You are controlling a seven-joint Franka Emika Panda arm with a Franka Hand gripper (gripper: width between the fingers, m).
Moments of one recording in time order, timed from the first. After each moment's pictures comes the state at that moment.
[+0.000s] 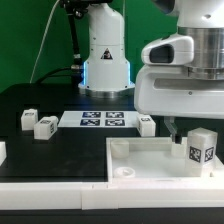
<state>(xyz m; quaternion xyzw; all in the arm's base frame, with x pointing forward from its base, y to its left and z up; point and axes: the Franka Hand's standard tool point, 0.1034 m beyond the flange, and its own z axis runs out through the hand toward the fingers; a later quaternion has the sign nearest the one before) 0.629 0.125 0.075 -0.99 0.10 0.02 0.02</state>
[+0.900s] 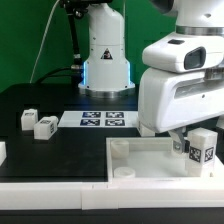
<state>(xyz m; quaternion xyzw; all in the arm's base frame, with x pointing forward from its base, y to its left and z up) 0.632 0.117 0.075 -0.96 -0.26 0.00 0.01</state>
